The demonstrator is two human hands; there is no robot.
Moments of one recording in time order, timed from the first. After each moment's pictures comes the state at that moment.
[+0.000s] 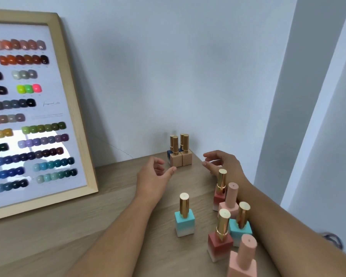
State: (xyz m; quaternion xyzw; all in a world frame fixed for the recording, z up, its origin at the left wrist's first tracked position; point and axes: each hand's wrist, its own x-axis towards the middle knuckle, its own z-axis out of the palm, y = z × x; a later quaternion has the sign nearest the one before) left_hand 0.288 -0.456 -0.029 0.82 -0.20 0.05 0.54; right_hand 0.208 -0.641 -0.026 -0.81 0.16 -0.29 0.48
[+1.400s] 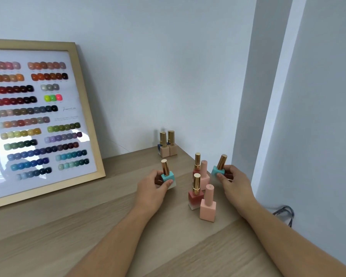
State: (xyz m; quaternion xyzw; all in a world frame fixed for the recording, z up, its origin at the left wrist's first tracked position) left_hand 0.194 -0.407 -0.035 0.81 -0.28 0.00 0.51; right_hand 0.067 -0.592 -0.033 -0.78 0.29 -0.34 0.44
